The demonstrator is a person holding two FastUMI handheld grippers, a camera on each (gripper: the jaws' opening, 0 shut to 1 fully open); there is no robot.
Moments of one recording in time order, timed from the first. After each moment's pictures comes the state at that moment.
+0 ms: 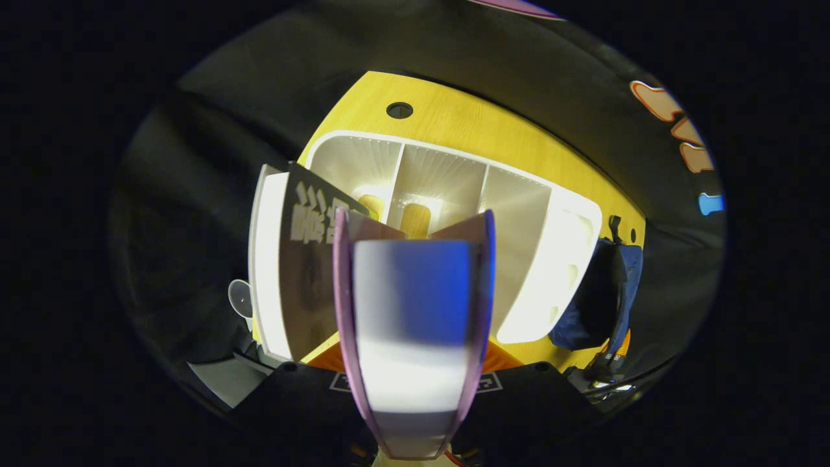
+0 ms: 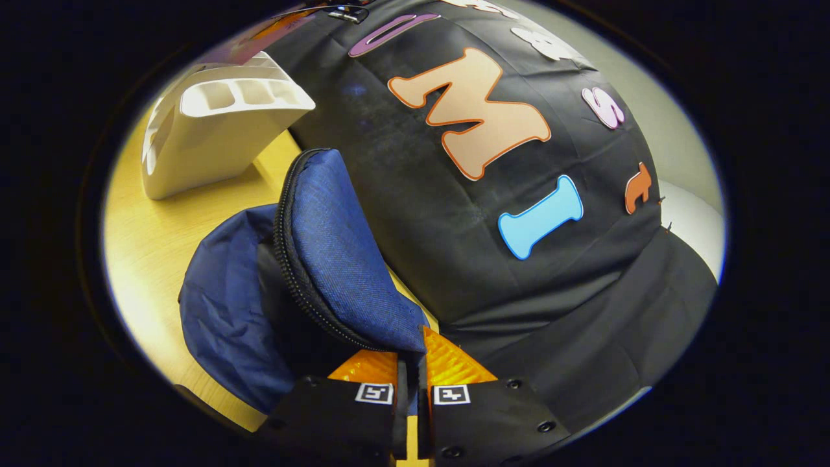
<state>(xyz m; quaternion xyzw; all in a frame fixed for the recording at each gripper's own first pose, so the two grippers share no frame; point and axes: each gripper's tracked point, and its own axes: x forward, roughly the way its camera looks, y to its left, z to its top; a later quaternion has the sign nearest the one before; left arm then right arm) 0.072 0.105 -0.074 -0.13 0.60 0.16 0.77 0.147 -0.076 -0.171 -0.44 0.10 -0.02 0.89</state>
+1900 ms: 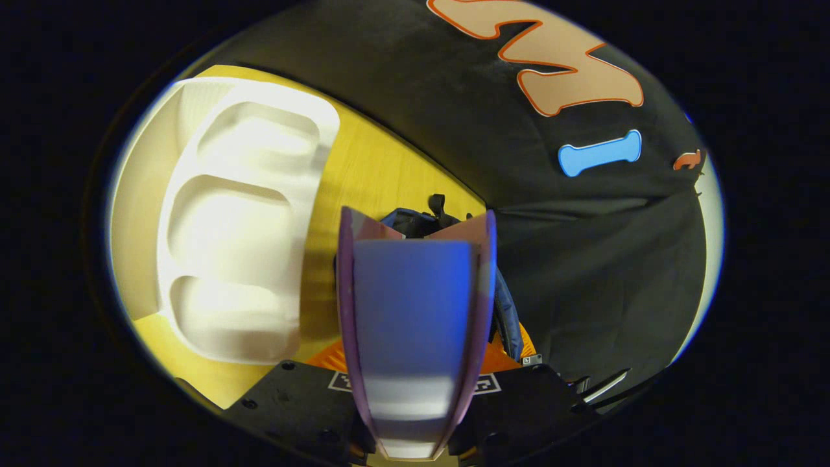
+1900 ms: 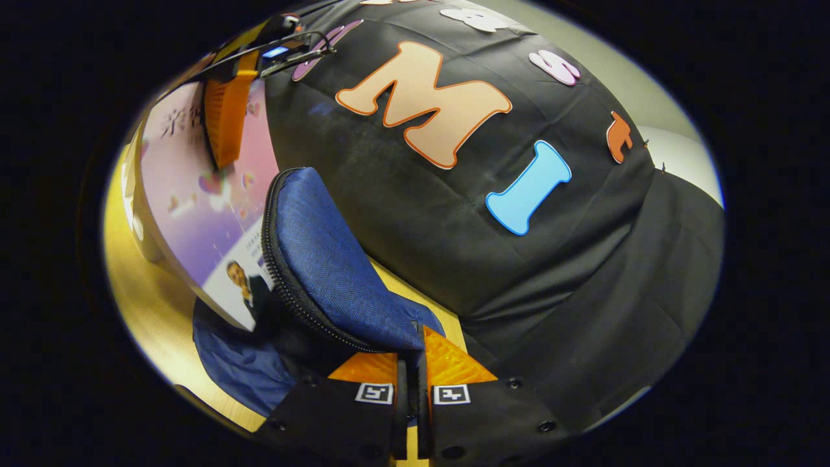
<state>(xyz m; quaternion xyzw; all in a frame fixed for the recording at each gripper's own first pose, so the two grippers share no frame) 0.139 -0.190 -0.187 -0.29 0.46 -0.16 0.83 0.156 -0.093 -0.155 -0.31 0.11 -0.02 0.94</state>
